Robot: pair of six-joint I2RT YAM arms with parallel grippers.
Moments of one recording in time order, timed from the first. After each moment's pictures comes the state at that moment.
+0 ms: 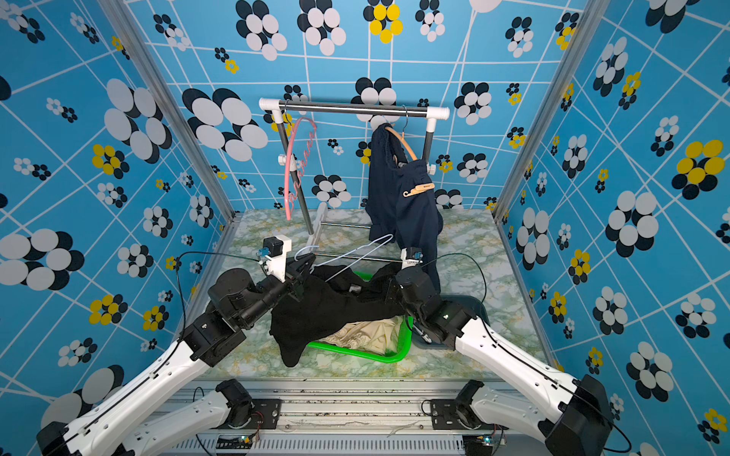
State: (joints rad) left arm -0.68 0.86 0.85 -0.04 -0.04 -0.11; right arm 0.79 1.09 0.87 -0.31 0.30 0.63
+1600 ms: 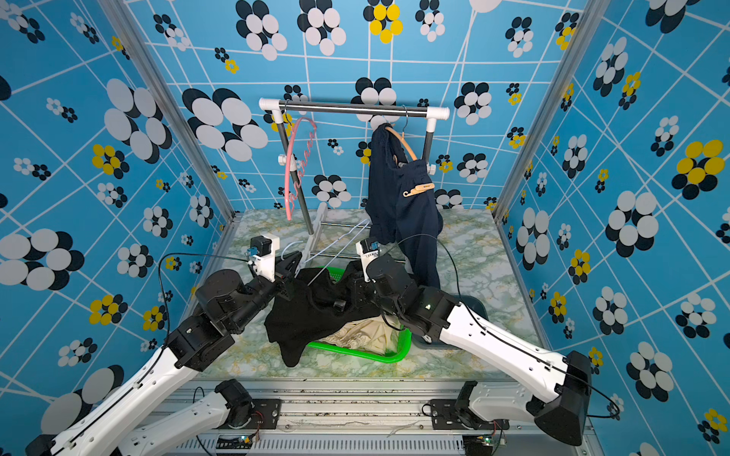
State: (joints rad) left arm -0.68 0.81 0.92 -0.18 -0.16 -0.08; right arm 0.98 1.25 1.23 -0.44 0.19 0.45
